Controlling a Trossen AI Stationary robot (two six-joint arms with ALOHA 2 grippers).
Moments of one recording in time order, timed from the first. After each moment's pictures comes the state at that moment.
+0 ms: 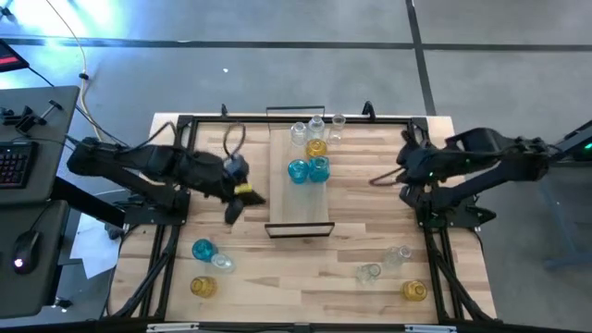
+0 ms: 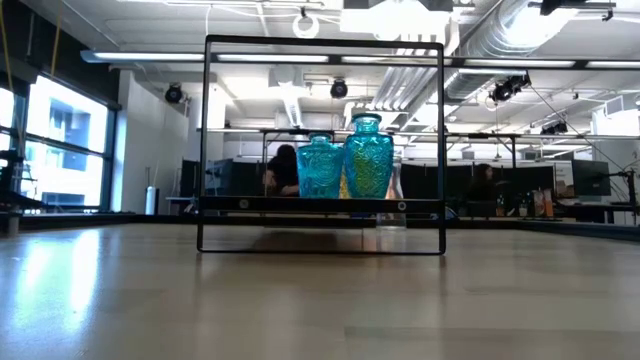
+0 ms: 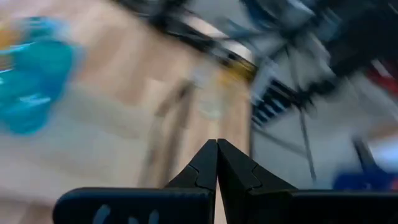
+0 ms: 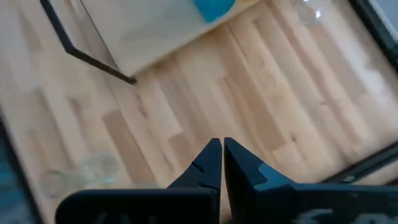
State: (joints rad) left arm -0.23 1.17 1.28 -0.64 -0.04 -0.61; right arm 0.18 1.08 1.47 -1.55 0.21 0.62
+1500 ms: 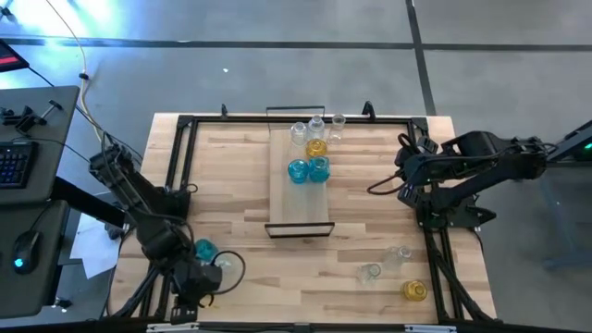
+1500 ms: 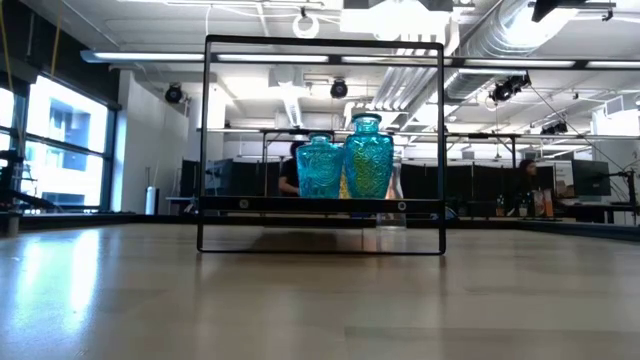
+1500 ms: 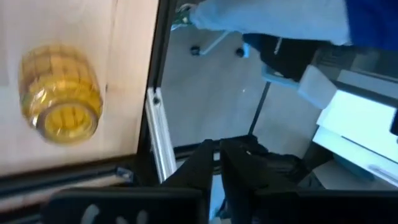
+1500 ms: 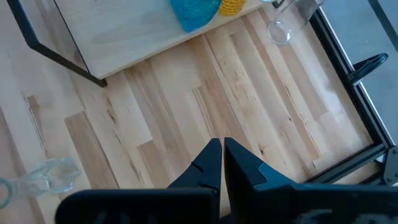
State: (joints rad) left arm -0.85 1.46 1.28 -0.88 0.41 -1.17; right arm 0.22 1.10 1.47 -1.57 0.34 0.57
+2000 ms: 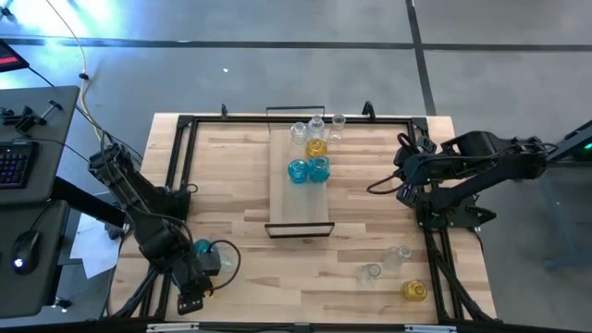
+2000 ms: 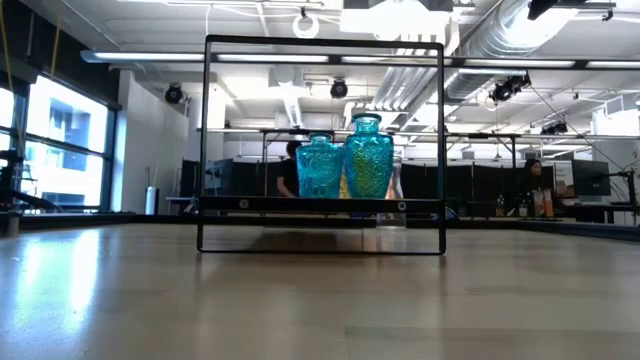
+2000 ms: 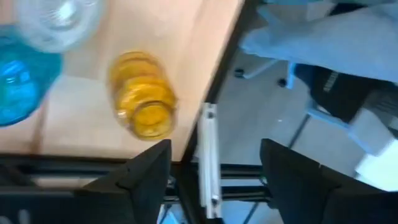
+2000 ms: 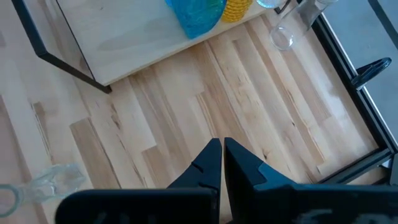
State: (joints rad) left arm -0.86 1.45 1.28 -1.05 0.25 -1.24; right arm 0.22 1.10 1.47 -1.54 0.34 0.57
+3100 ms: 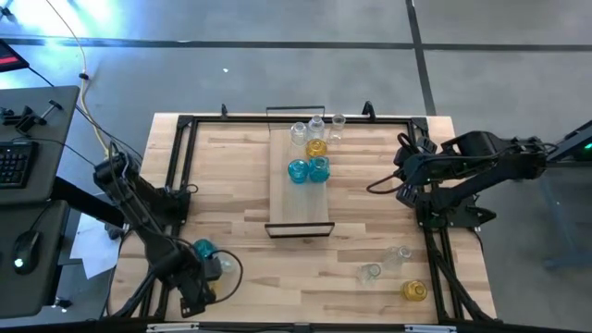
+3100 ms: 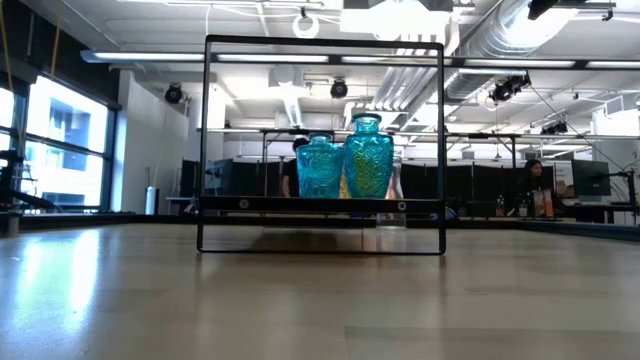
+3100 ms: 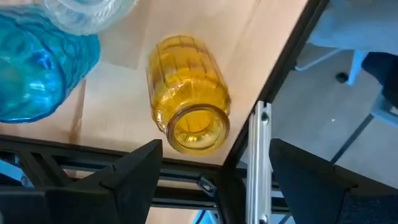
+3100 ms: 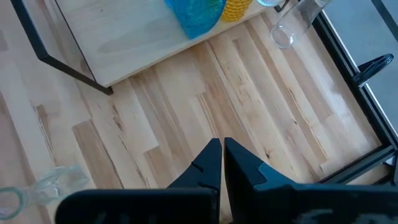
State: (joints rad) left arm -0.91 1.57 1.25 -1.10 0.22 -1.24; right arm 0.22 1.10 1.47 -1.54 0.34 0.59
